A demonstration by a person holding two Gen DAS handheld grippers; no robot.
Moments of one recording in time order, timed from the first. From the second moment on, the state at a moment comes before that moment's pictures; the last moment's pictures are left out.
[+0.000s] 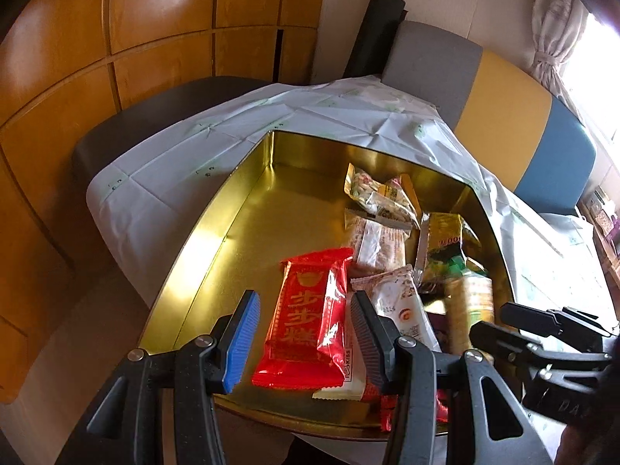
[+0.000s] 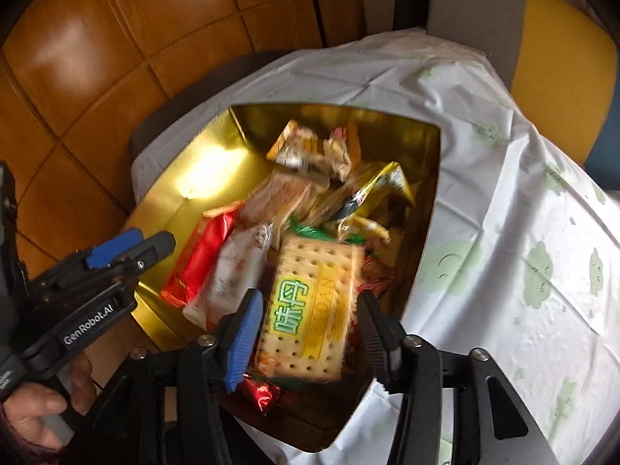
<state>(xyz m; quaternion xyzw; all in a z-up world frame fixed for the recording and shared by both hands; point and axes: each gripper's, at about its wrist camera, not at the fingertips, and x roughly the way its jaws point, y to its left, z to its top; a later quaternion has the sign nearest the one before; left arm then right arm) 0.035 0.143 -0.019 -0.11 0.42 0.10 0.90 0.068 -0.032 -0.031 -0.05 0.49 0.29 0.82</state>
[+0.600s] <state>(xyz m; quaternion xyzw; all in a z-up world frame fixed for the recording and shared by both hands) 0.033 0.130 -0.016 -0.09 0.41 0.10 0.90 0.050 -0.040 -0.036 -0.07 0.47 0.30 0.83</state>
